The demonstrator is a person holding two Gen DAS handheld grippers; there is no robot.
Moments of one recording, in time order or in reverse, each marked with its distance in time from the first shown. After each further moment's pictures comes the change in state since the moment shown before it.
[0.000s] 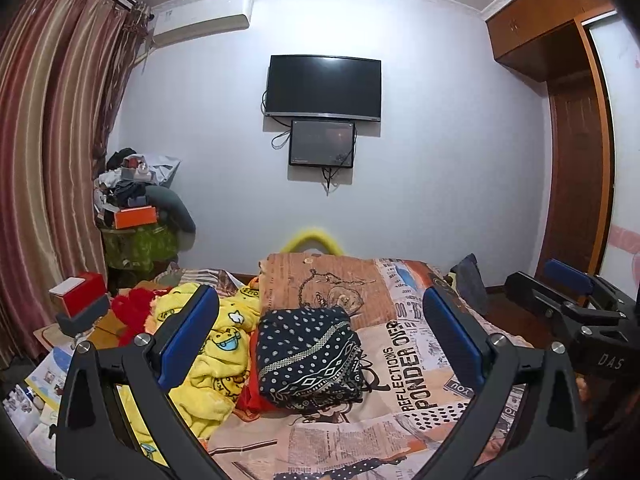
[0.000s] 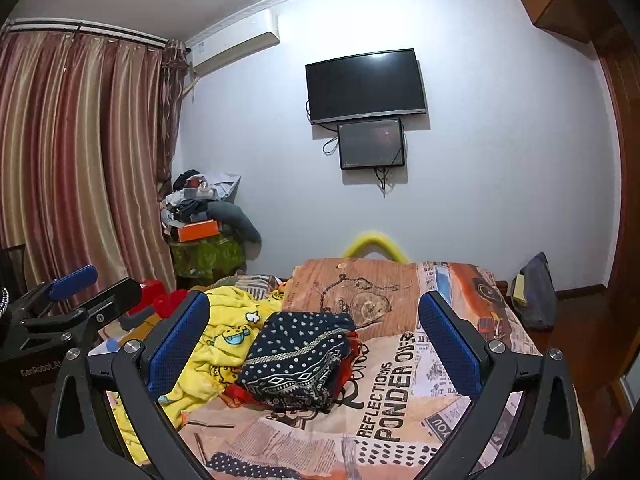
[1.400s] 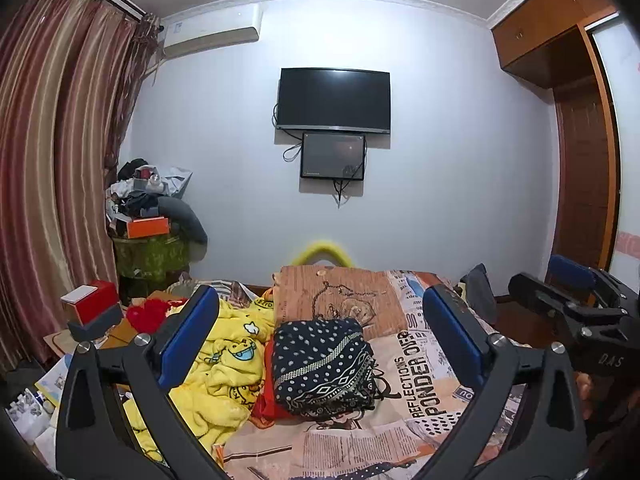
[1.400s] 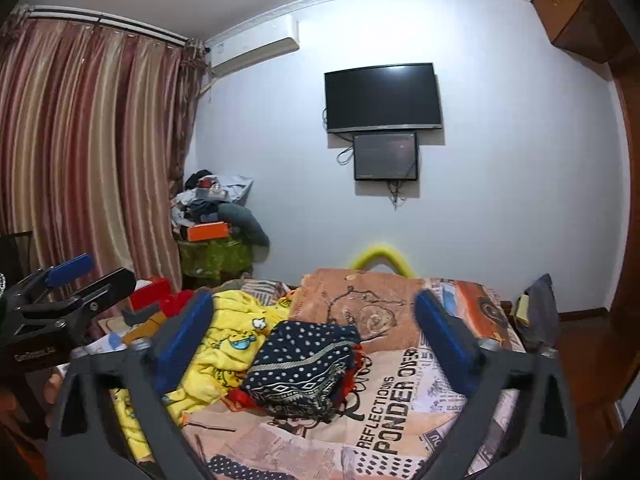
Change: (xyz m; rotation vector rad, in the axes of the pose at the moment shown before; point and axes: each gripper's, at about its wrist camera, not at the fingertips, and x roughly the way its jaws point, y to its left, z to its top) left arm -0.017 0.002 0.012 0.005 -0.046 0.052; right arm 0.005 0.011 0.007 -0.057 -0.052 0.015
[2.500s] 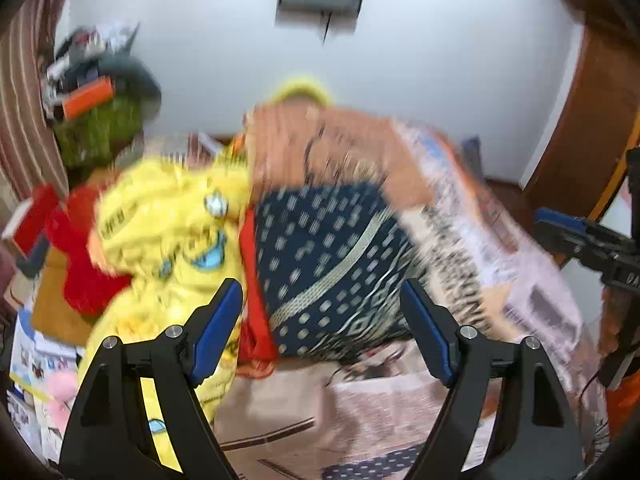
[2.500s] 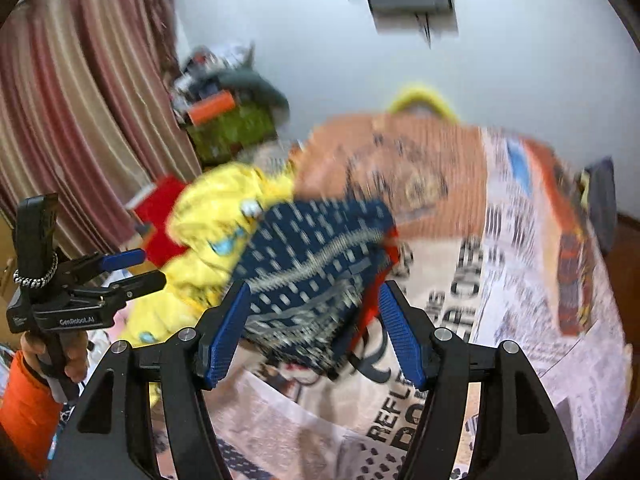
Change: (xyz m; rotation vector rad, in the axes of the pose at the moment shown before) left arm 0.206 0.065 -0.063 -0.026 0.567 -0.152; right arm 0.168 -0.057 -0.051 0.109 0.505 0.202
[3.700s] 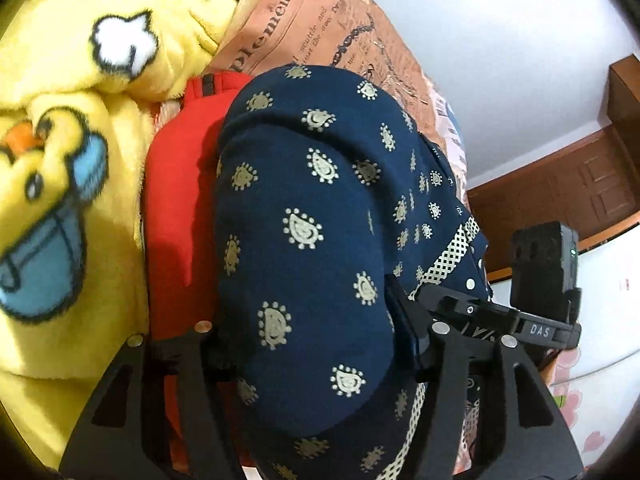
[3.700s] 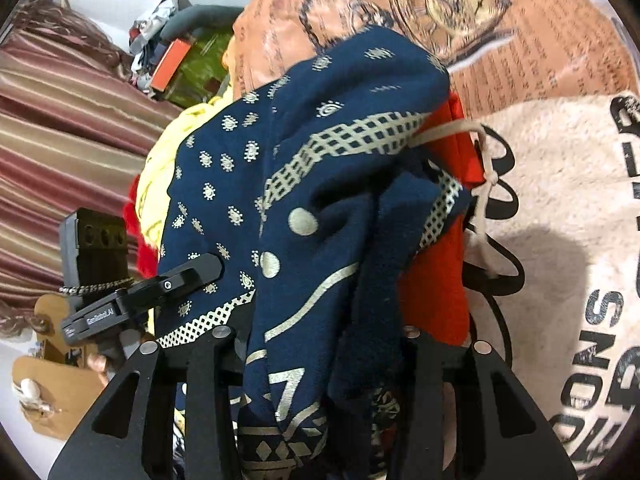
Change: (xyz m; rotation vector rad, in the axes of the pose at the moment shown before) left arm 0.271 0.105 -0.012 -0.403 0.379 -0.426; right arm 0.257 -0.092 -0.037 0.416 0.497 0.280
